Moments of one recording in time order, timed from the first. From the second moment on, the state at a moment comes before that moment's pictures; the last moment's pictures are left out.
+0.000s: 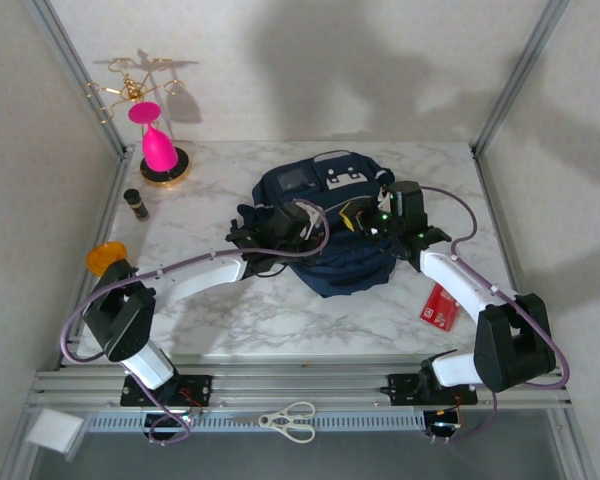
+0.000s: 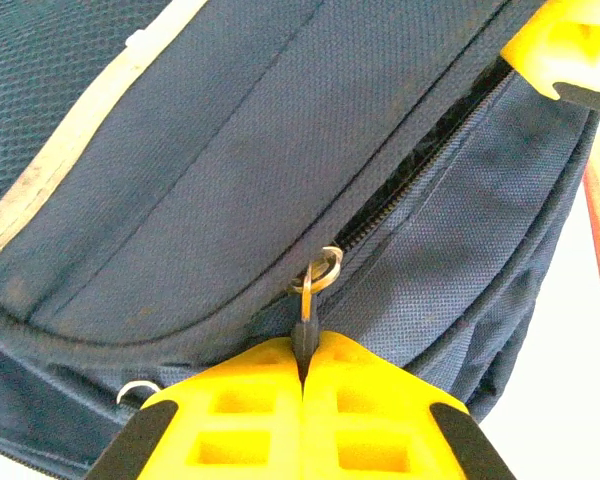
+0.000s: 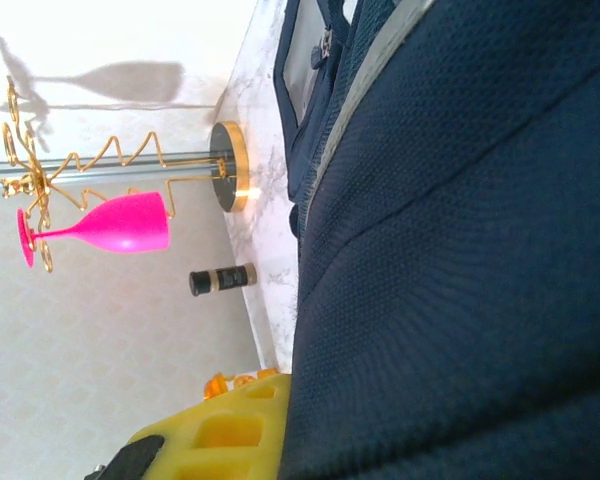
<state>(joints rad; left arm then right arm) -0.80 1.62 1.15 -0.25 0.00 -0.41 0.36 1.37 0.90 -0.04 -0.48 1.23</state>
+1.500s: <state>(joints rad) -0.68 1.24 0.88 -0.28 -0.09 -0.59 0.20 1.23 1.00 -0.51 -0.53 0.67</state>
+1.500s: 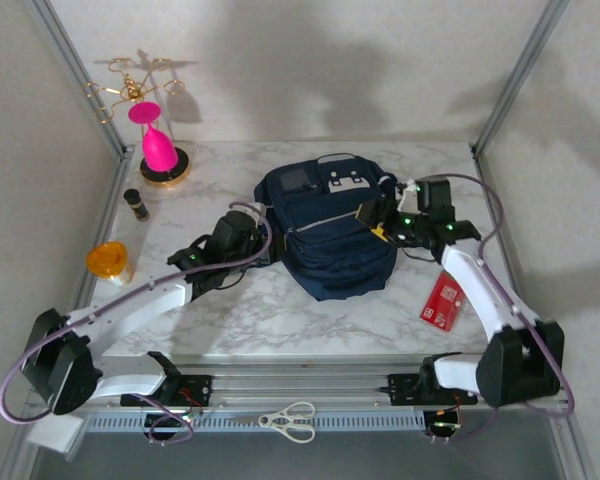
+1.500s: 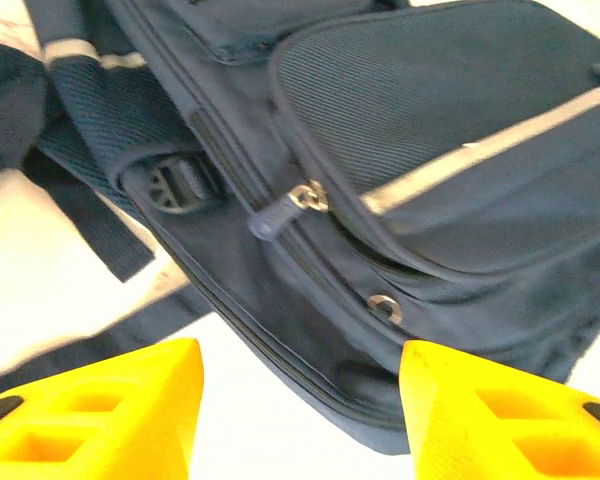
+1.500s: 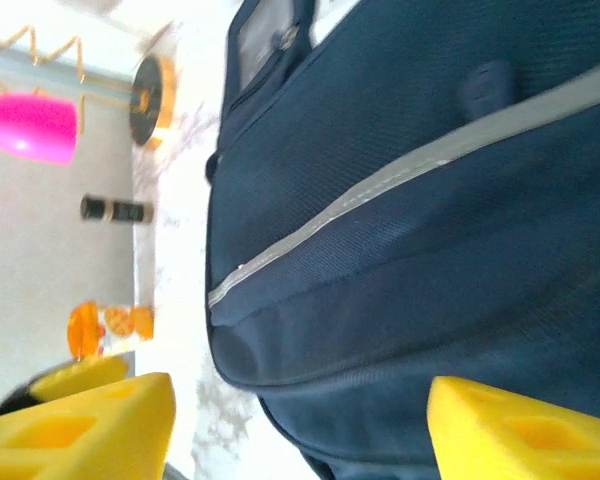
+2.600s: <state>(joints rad) -1.07 1.56 0.93 0.05 -0.02 -0.74 -0.39 1.15 0.51 -0.55 -0.05 0.74</state>
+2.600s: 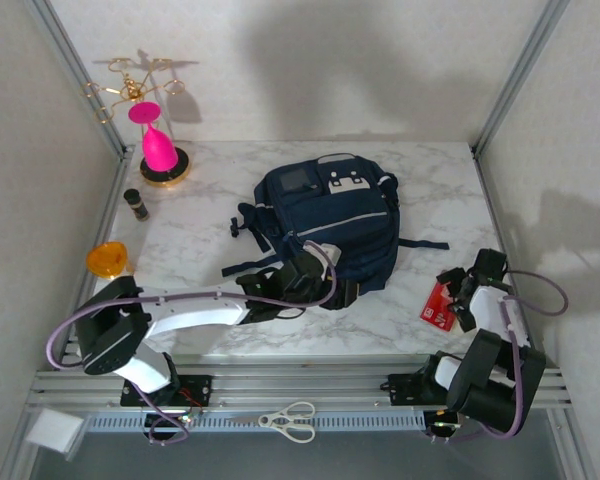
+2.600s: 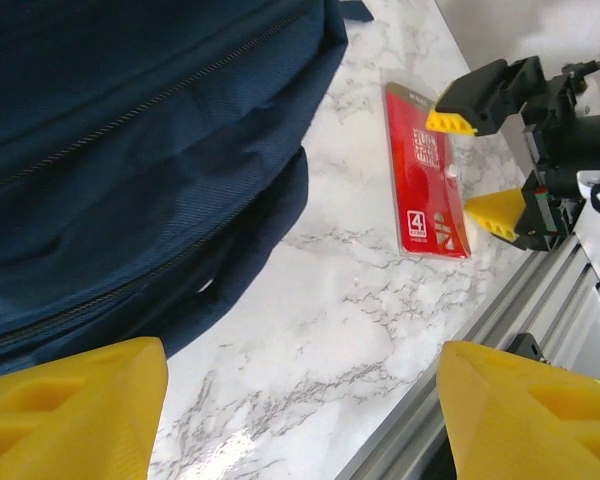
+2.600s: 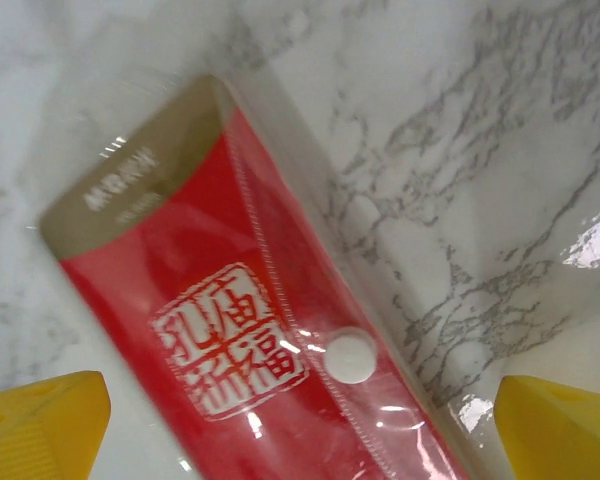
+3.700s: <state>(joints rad) -1.10 1.99 1.35 0.05 0.02 -0.76 -0.31 1.30 0.74 -0.47 -0.16 0.62</state>
